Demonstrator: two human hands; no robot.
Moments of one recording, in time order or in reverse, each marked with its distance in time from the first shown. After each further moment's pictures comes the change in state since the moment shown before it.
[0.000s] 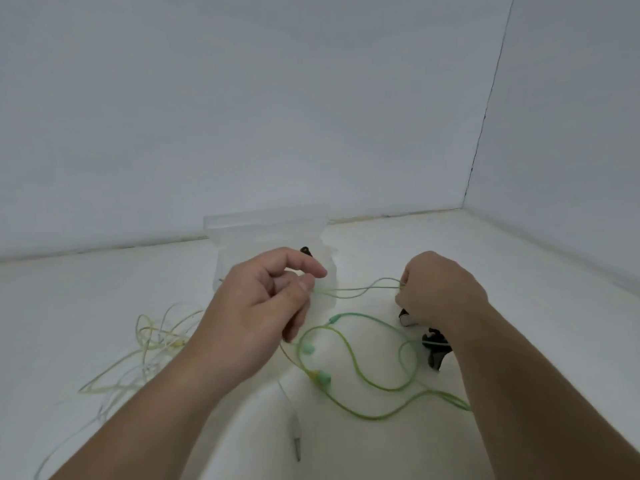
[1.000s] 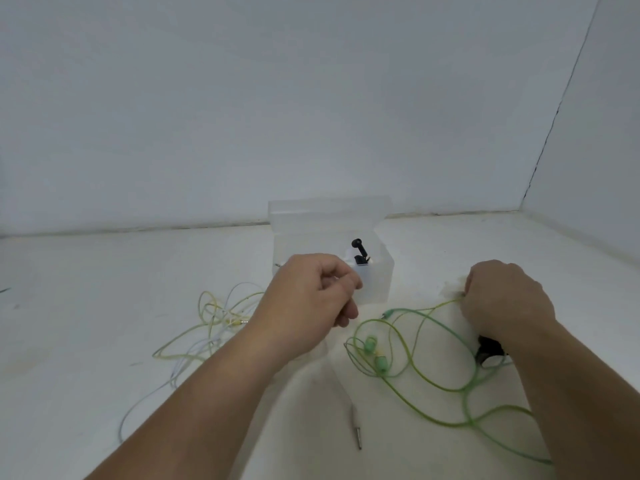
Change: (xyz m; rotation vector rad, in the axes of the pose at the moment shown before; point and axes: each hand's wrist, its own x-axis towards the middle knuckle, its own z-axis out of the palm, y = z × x) left_hand 0.006 -0.018 -0.020 0.211 0.023 -0.209; right_hand 0.008 0.002 0.022 -0.169 0.056 0.061
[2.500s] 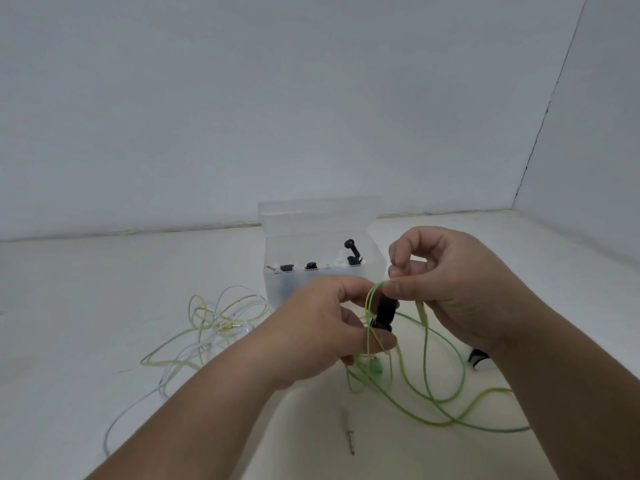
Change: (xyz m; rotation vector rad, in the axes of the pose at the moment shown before) left_hand -0.008 0.006 0.011 -0.076 -0.353 -0.019; right_hand -0.052 -0.032 -0.042 1.433 -0.499 -0.600
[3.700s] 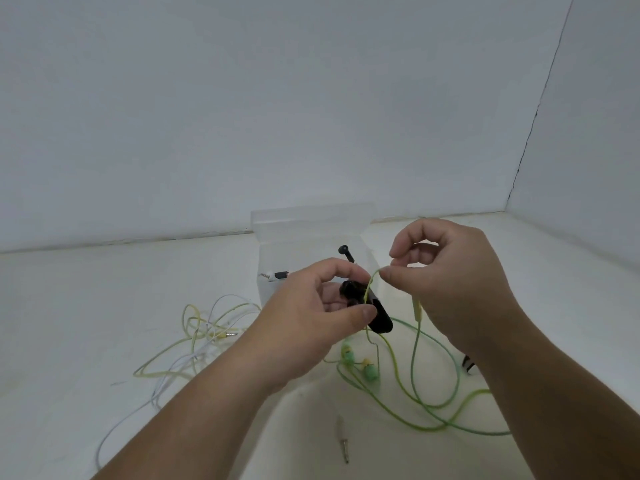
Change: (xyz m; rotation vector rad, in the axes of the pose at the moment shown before) left_hand 0.001 -0.002 -0.002 -0.224 0.144 0.075; right_hand -0.003 -0.010 0.013 -0.503 0.427 -0.167
